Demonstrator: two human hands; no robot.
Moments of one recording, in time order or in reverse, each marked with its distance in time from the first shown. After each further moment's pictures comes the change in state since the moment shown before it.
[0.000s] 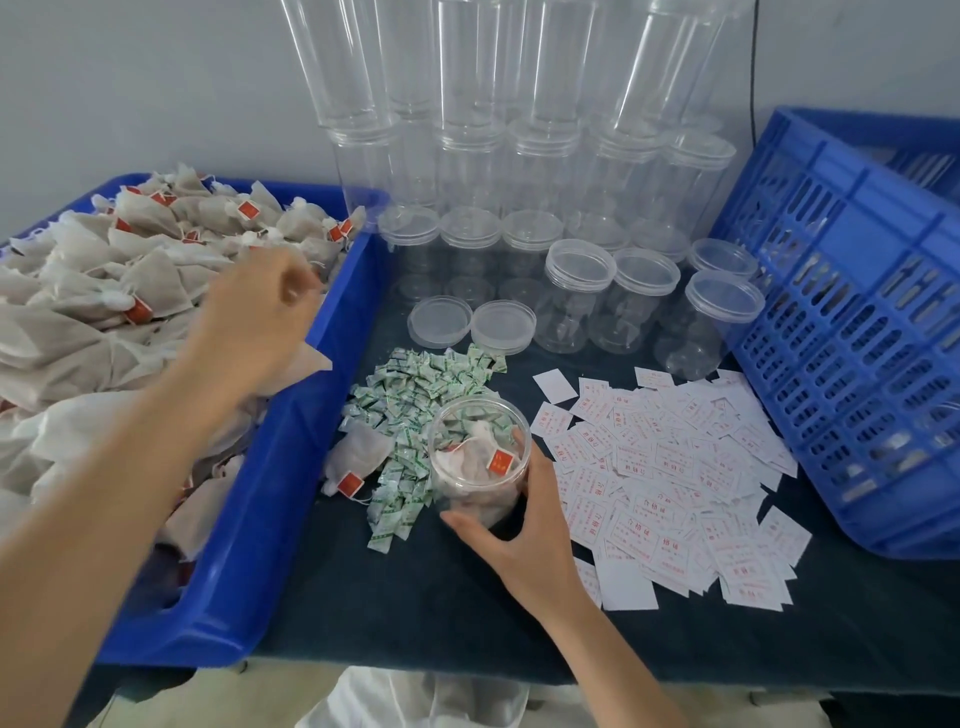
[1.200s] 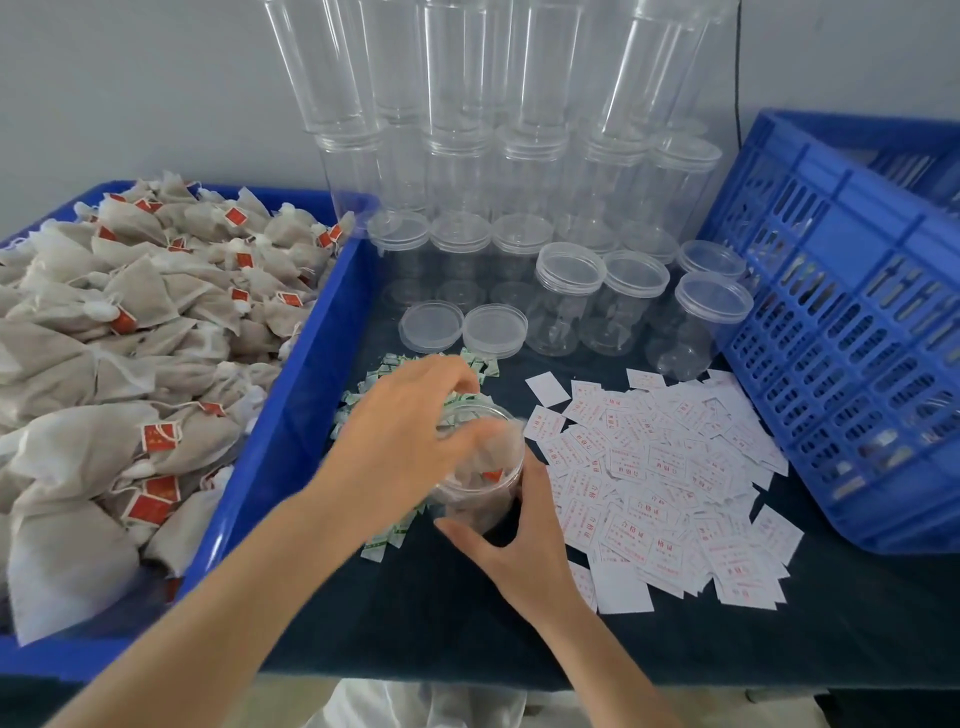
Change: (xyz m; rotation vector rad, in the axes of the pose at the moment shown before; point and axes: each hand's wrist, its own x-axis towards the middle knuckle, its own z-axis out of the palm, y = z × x) left_hand -0.079 0.079 0.039 -0.208 -0.336 0.229; right_hand -0.002 0.002 -0.001 0.004 -0.027 0.065
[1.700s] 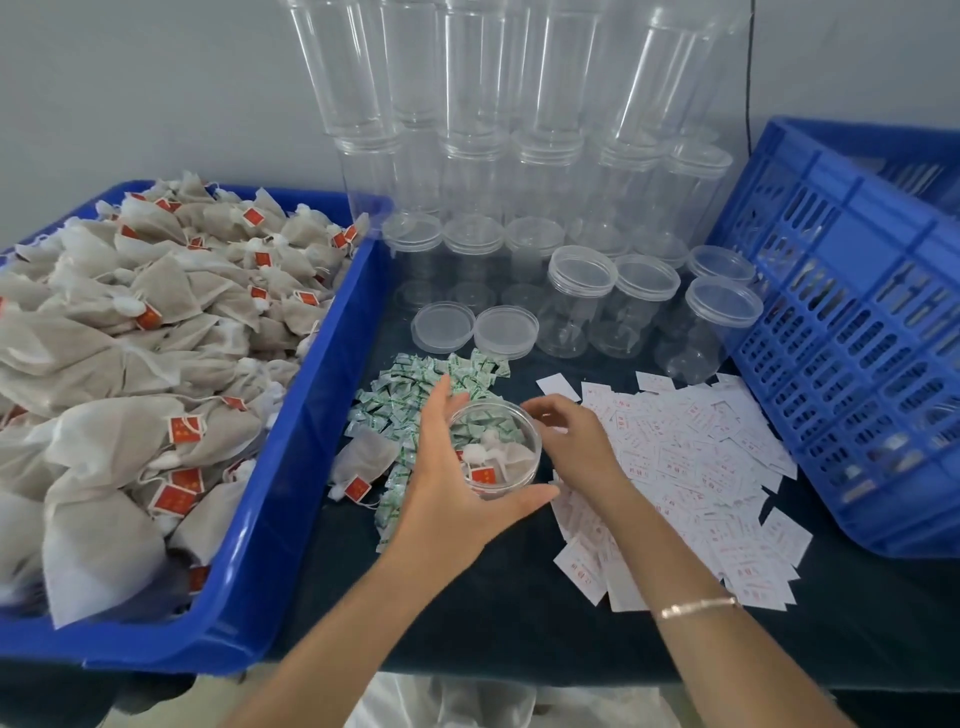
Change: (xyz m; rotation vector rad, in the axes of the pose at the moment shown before) left_hand -0.031 -0.017 0.072 -0.683 0.148 -0.178; right_hand 0.093 -0.016 -0.045 -0.244 -0.049 0.199
